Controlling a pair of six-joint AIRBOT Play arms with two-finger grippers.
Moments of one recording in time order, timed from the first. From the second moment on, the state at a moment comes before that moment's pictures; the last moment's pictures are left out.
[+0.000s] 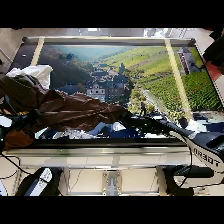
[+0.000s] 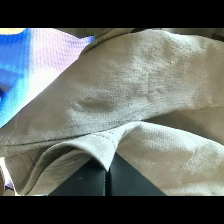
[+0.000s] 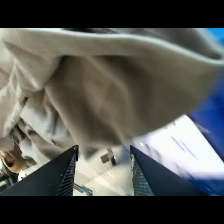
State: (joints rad) left arm 0.46 -0.88 0.59 1.29 -0.76 -1.53; right arm 0.41 -1.49 0.59 0.19 0.62 0.91
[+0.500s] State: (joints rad) left arm 0.46 -0.88 0.59 1.29 -0.76 -1.52; right arm 0.48 -1.63 0.82 0.21 0.58 0.92
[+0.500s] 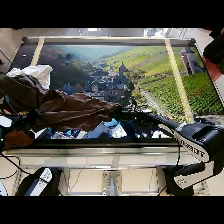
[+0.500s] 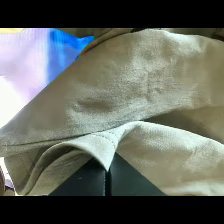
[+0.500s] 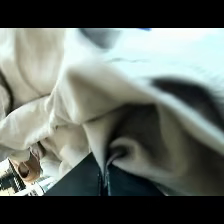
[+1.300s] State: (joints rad) left arm 0.46 -0.52 1.49 1.34 -1.01 -1.42; right arm 0.03 -0.67 1.45 -0.68 1.05 1.22
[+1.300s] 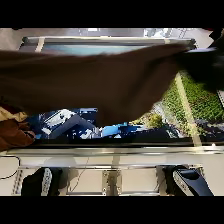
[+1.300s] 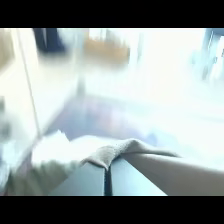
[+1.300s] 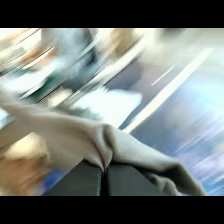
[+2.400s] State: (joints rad) left arm 0.04 -1.64 1.60 1.24 -0.67 -1.38; right arm -0.02 -1.75 1.78 -1.11 0.77 1.36
